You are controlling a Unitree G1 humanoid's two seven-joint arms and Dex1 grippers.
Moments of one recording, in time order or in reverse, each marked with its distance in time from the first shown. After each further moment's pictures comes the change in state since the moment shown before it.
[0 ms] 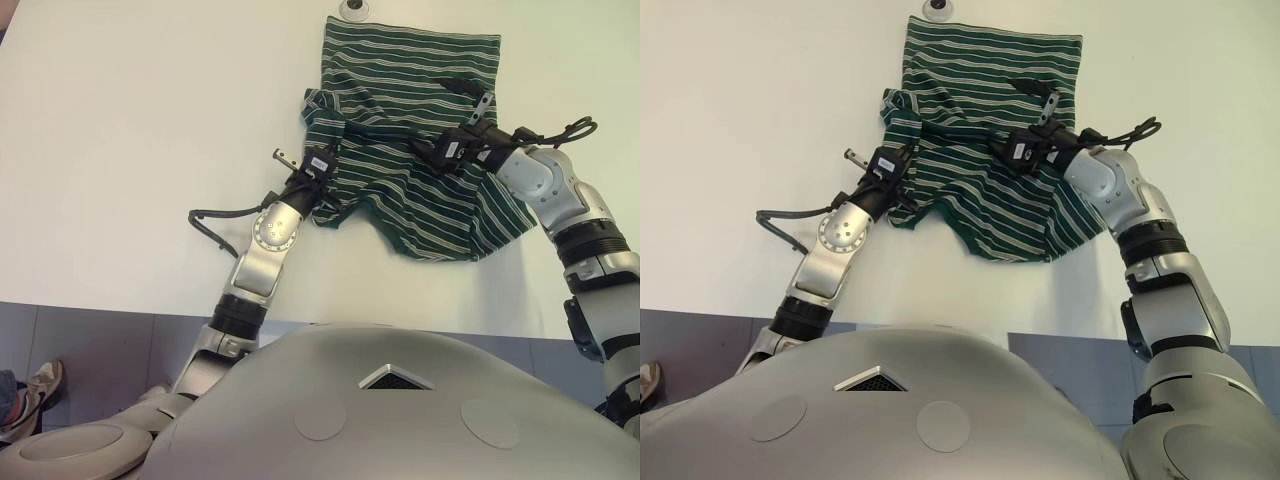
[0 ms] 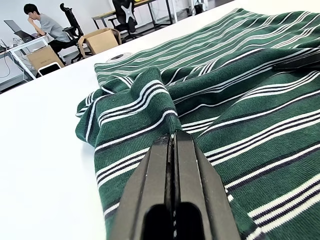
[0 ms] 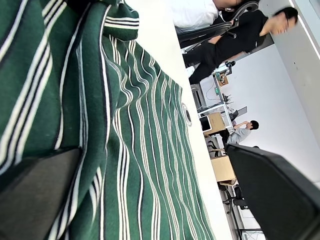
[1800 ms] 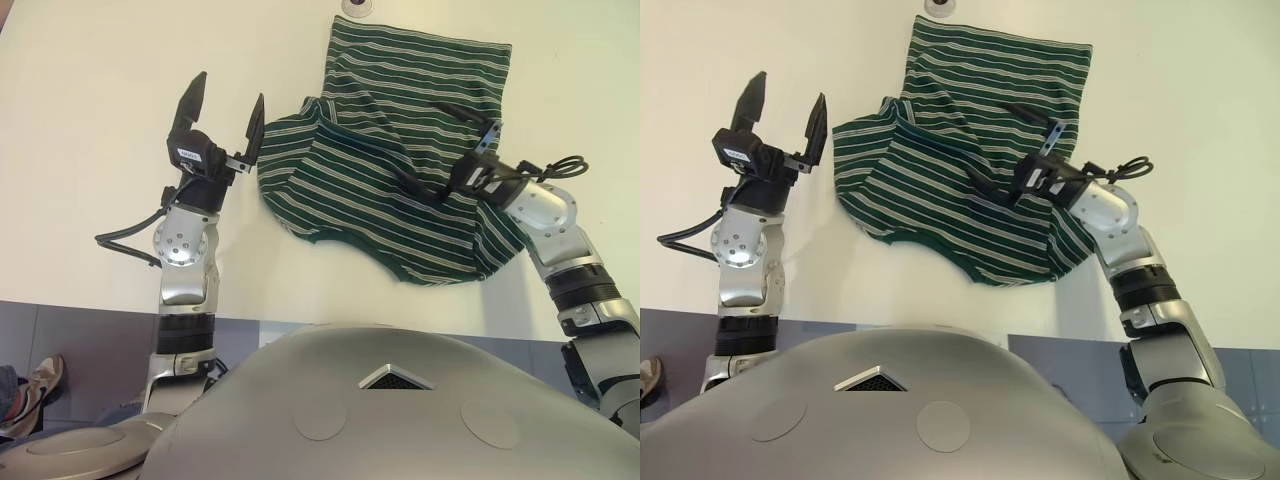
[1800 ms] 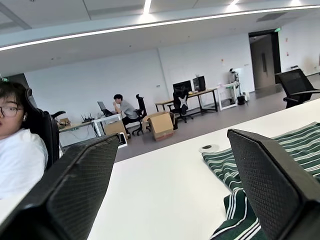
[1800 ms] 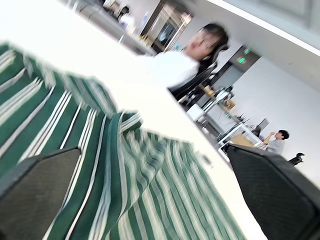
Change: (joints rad) left arm 0.104 0.142 0.366 -0.158 -0.276 -0.501 -0.139; right arm 0.264 0.008 -0.130 -0.355 0.541 -0.044 0.306
